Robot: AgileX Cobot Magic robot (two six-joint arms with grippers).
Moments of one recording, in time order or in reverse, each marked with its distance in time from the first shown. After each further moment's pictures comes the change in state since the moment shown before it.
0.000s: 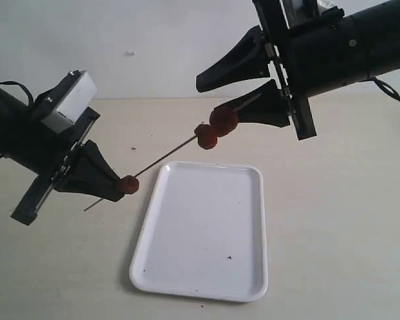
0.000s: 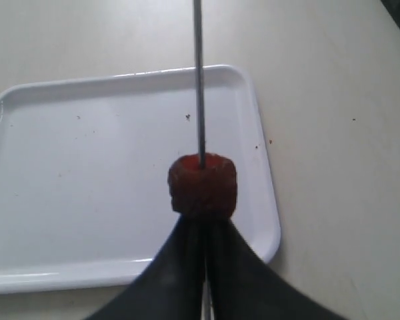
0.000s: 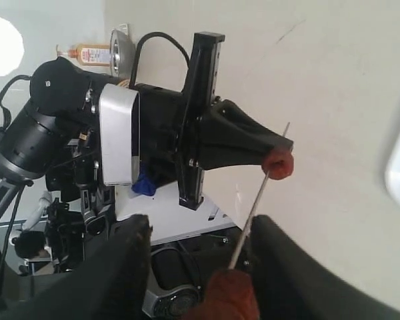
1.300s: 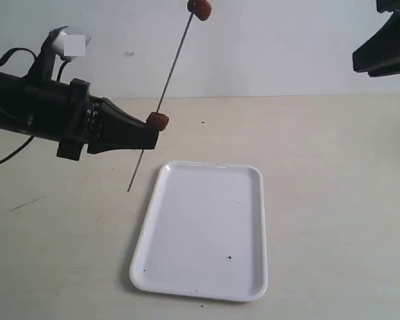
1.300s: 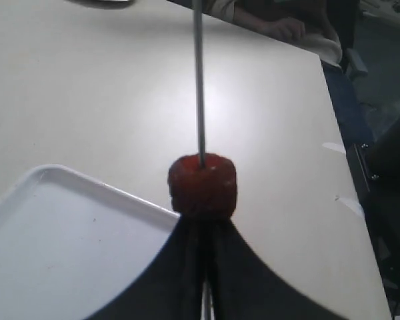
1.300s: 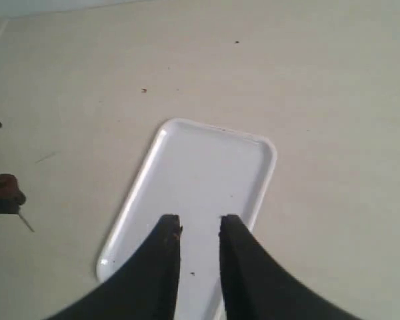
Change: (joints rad) left arm -0.006 0.000 0.031 -0.433 0.035 -0.313; right arm -0.187 -0.367 0.000 -0.690 -0.223 0.075
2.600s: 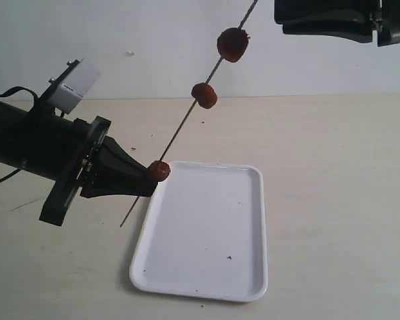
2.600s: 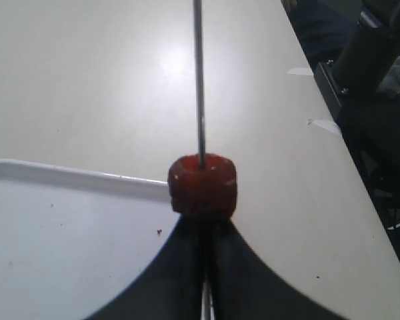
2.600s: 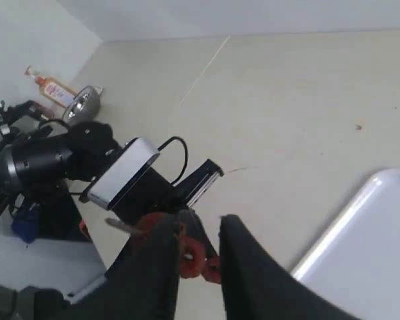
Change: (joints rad) left arm -0.038 -0.040 0.110 0.091 0.003 0.250; right arm 0.029 0.106 0.000 0.641 0.154 -0.472
